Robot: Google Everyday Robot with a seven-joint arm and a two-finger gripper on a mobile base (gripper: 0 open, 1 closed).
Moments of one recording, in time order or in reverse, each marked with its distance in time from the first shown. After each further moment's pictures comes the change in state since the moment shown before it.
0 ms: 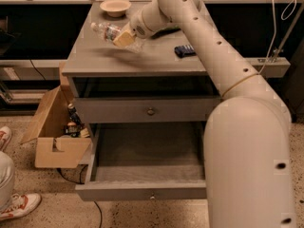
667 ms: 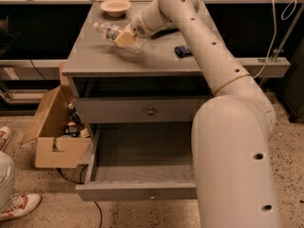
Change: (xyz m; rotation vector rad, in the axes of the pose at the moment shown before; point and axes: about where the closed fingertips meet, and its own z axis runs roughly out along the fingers) arm 0.010 -0.011 0.015 -0.025 0.013 0.050
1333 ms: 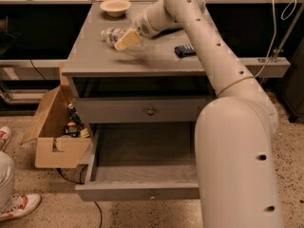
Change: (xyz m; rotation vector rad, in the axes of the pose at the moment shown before) arm 0.002 -0.008 -0.006 0.008 -0.026 0.012
